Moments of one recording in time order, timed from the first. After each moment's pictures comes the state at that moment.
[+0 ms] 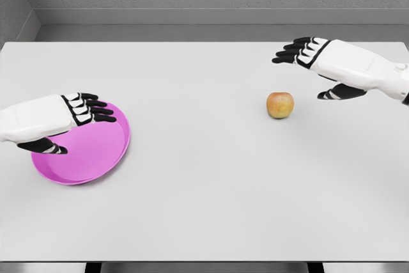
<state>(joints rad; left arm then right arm) -0.40 1.24 -0.65 -1.76 -0.28 -0.61 -0.15 -0.44 -0.75 0.19 -1.66 0.31 -0.61 0.61</state>
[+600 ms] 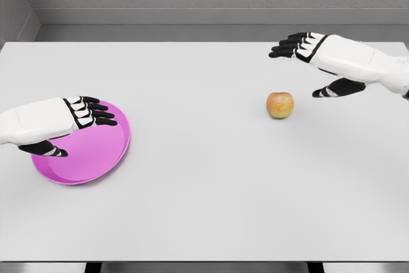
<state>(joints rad) -0.40 1.23 -0.65 -1.76 -0.28 -0.61 -0.18 -0.52 -0.78 0.29 -1.61 0.16 -0.61 0.61</state>
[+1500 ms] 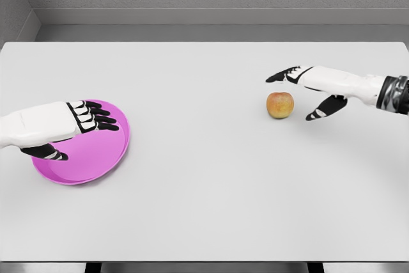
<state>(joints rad) -0.40 1.22 -0.65 -1.76 -0.28 -0.61 -0.23 -0.63 -0.75 0.57 -1.29 0.11 -0.59 0.61</state>
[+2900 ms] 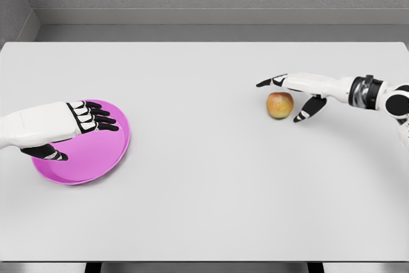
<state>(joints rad) -0.40 1.22 -0.65 -1.76 -0.28 -0.61 -0.23 -0.75 -0.60 0.69 -1.00 0.19 -0.59 0.61</state>
